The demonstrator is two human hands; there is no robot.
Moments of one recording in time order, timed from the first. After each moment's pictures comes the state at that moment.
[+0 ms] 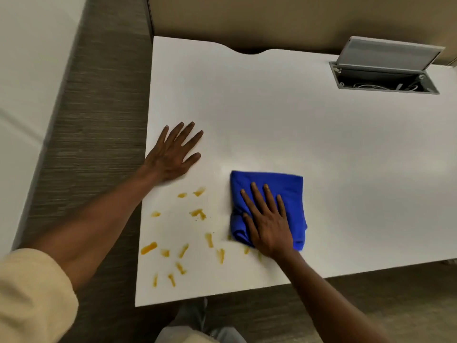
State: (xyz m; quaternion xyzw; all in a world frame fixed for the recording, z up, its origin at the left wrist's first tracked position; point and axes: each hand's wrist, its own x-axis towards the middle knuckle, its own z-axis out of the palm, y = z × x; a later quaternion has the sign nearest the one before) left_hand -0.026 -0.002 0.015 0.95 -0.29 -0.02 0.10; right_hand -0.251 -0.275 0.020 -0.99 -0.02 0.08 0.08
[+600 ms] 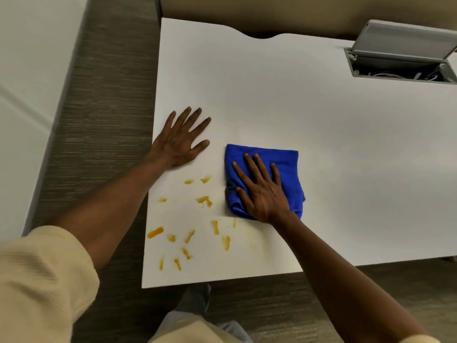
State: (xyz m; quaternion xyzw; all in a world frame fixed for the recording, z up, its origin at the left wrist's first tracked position) left_hand -0.026 -0.004 0.013 0.96 -0.28 -0.02 0.07; right_hand -0.191 -0.265 0.021 -0.99 -0.09 0.12 0.03
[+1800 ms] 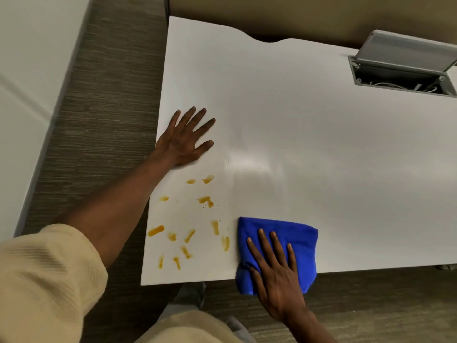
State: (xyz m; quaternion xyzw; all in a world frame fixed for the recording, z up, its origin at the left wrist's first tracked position) left_hand -0.025 -0.004 0.011 0.96 -0.27 -0.02 0.08; right_hand -0.384 -0.265 0.022 -0.99 -0.05 0.15 0.05
